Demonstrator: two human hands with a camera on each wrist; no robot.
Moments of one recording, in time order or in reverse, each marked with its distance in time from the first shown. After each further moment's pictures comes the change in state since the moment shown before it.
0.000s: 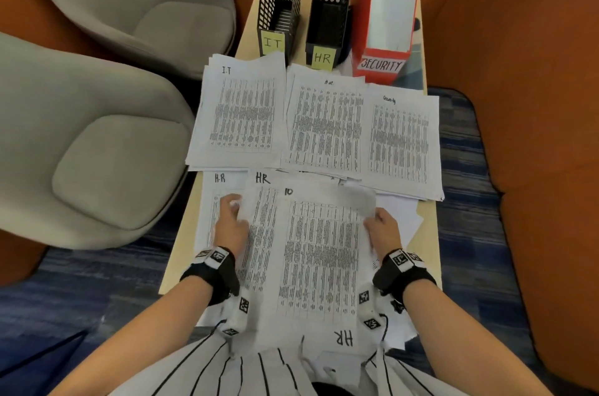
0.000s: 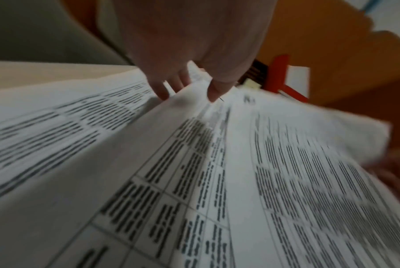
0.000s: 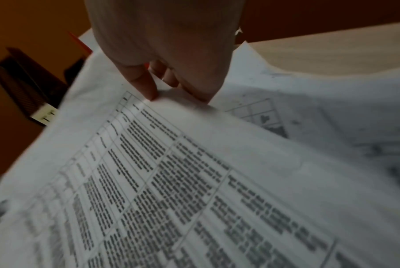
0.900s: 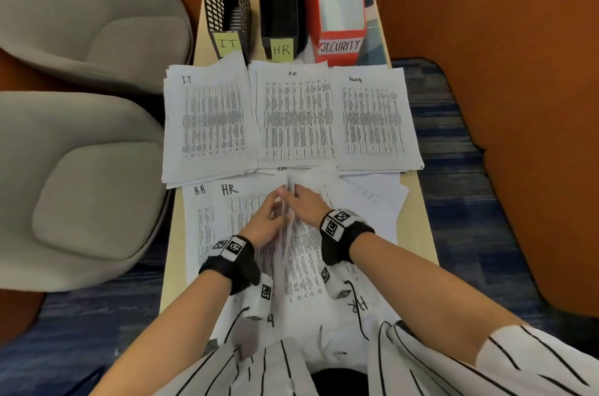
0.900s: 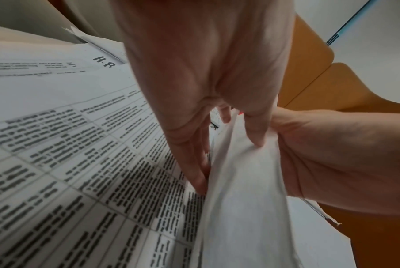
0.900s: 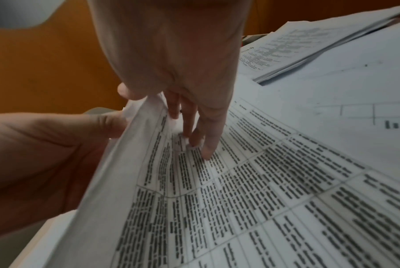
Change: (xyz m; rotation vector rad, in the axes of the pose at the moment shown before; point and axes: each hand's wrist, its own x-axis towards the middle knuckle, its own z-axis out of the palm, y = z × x) left_hand -0.009 0.059 0.052 0.058 -0.628 0.036; right_hand -0.031 -0.073 0.089 -0.415 -0.437 -0.245
